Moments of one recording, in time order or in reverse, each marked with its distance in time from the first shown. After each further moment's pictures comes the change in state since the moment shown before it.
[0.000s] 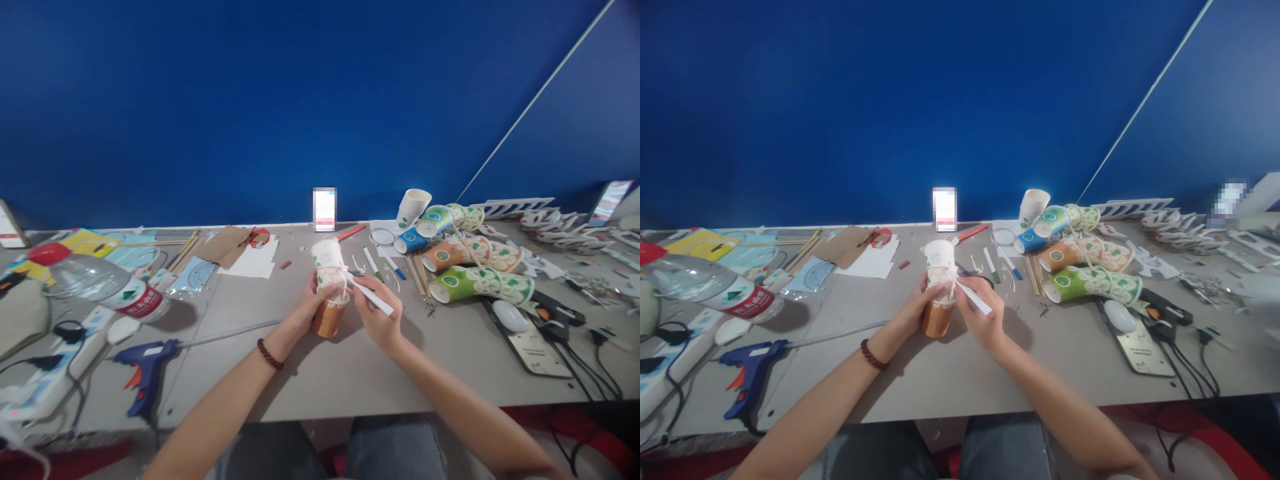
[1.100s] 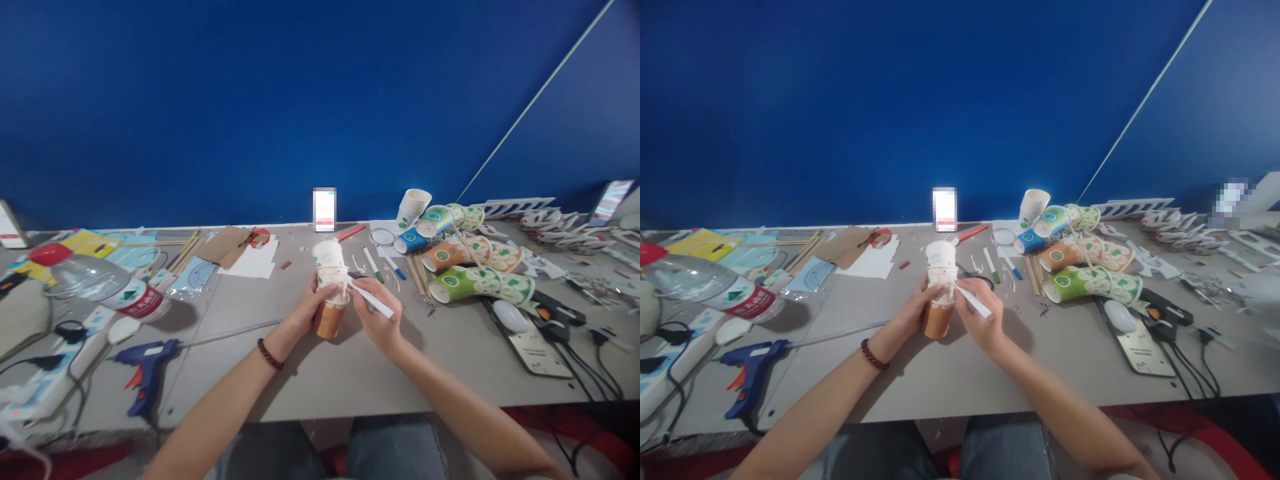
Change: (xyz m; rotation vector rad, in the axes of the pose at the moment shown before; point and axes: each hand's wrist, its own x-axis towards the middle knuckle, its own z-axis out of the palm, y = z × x) left_hand 0.002 -0.002 -0.002 -0.023 -0.001 -0.026; right_hand 0.001 -0.004 0.001 -0.026 0.028 -0.102
